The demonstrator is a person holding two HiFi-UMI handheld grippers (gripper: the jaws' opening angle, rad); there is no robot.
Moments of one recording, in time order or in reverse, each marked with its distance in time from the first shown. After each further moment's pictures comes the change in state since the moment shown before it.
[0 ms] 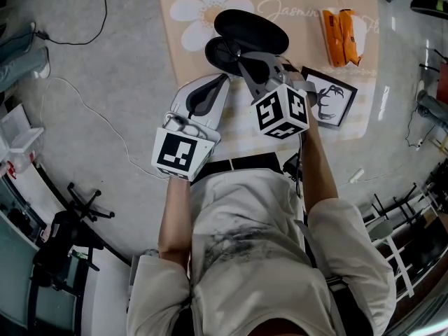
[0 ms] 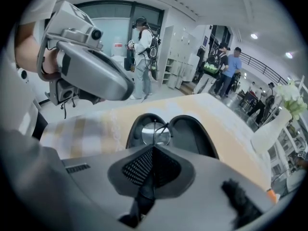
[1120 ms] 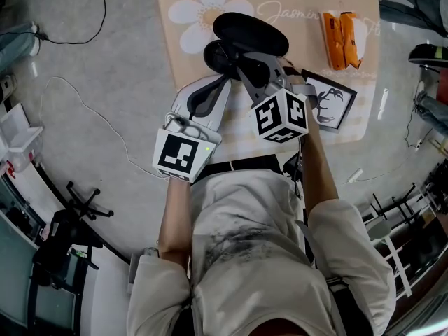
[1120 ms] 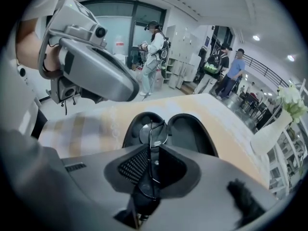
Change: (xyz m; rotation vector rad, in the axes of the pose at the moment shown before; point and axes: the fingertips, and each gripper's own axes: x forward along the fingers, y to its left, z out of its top) left arm 0.009 0.001 0.001 0.014 -0.002 -0.005; right arm 0.001 -0.002 -0.003 -0.023 0.009 -0.001
